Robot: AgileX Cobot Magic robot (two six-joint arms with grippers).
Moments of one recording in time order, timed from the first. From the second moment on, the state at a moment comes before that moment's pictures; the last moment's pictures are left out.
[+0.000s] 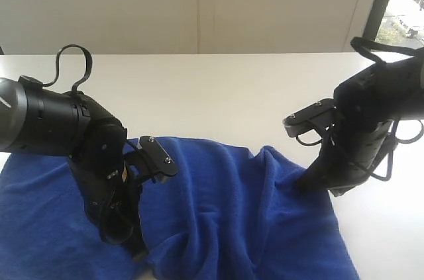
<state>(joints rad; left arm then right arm) -0.72 1.79 -0.96 0.10 0.71 0.18 0.22 1.78 -0.97 -0.27 0.69 0.12</state>
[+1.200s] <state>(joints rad) -0.72 1.79 -0.96 0.10 0.71 0.19 0.33 1.70 -0.97 -0.30 0.44 0.19</state>
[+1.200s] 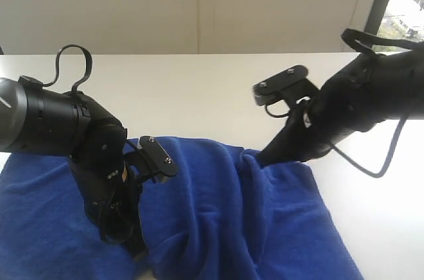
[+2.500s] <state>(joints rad) -0.72 1.79 -0.96 0.10 0.71 0.19 0.53 1.79 -0.97 -0.02 0.30 -0.02</state>
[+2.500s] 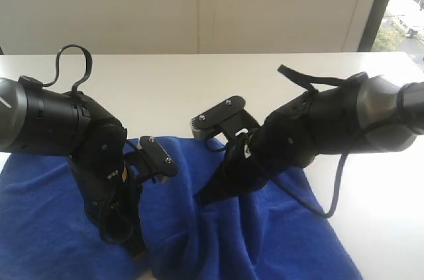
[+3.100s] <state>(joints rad) -0.72 1.79 -0.96 0.10 0.71 0.19 0.24 1.86 -0.97 -0.51 0.38 0.38</state>
